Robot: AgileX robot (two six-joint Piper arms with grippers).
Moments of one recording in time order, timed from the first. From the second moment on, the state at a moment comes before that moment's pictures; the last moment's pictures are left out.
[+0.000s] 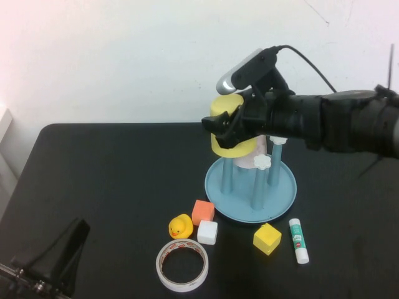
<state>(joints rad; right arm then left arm) 0.48 1.95 -1.37 1.73 0.24 -1.94 -0.73 0.98 0.02 -0.26 -1.10 -0.12</state>
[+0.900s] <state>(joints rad) 0.48 2.12 -1.49 1.74 0.16 -1.78 -0.73 0.98 0.02 -0.26 -1.10 -0.12</state>
